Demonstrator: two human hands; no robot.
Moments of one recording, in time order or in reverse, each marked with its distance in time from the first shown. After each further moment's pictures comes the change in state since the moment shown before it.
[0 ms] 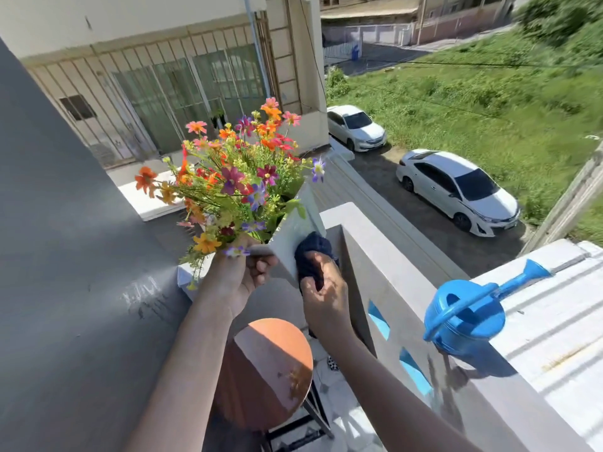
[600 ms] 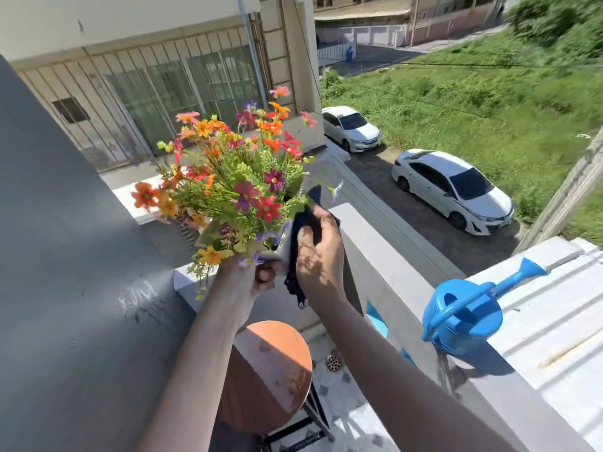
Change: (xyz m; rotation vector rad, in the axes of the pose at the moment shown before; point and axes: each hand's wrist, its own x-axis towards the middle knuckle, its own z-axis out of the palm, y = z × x) left_hand -0.011 -0.007 0.010 0.063 -0.003 0.027; right_hand 0.048 -0.044 0.008 0.157 0.165 -0.094
